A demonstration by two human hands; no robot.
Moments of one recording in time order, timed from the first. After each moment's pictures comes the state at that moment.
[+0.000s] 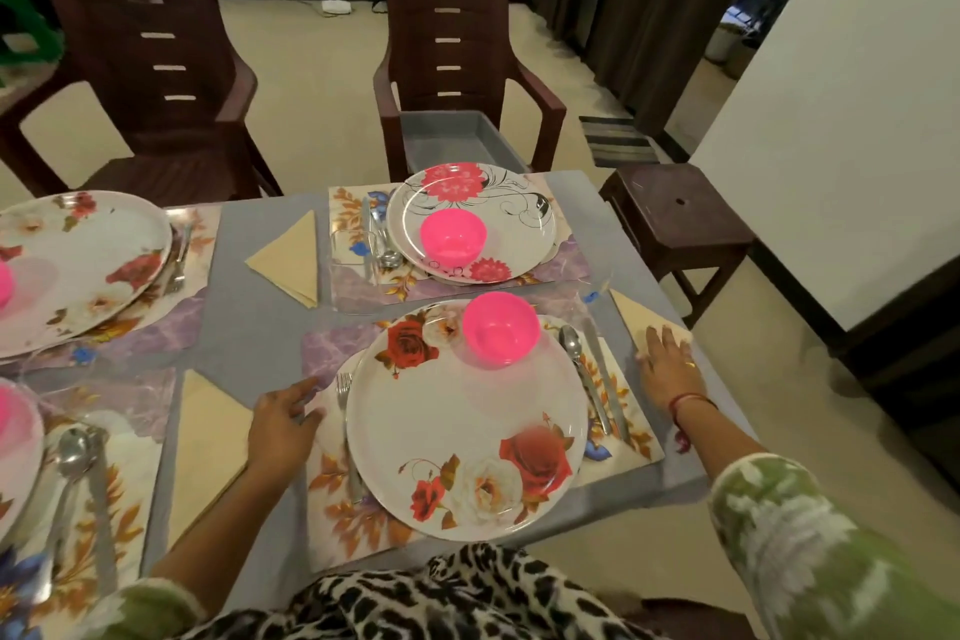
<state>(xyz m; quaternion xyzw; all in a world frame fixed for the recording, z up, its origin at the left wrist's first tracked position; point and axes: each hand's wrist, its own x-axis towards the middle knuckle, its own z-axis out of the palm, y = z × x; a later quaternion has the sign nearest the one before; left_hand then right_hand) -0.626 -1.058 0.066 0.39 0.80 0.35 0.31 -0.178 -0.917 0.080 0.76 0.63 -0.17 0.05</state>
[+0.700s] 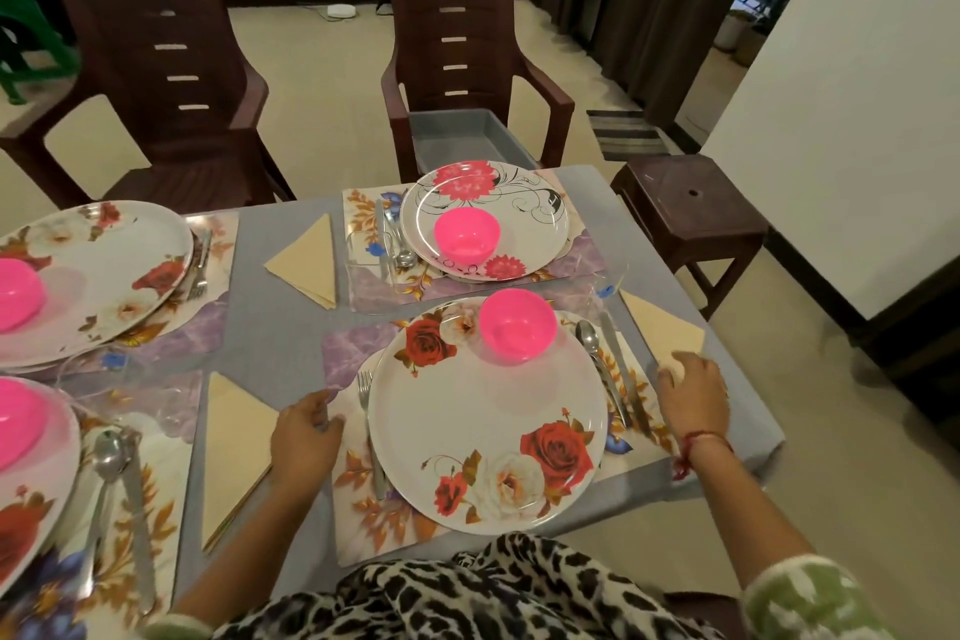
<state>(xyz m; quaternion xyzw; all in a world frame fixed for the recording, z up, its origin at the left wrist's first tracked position) -0.617 -1.074 0.077 0.39 0.82 0.33 0.27 -0.209 -0.977 0.099 0.81 0.54 -0.14 -0.19</state>
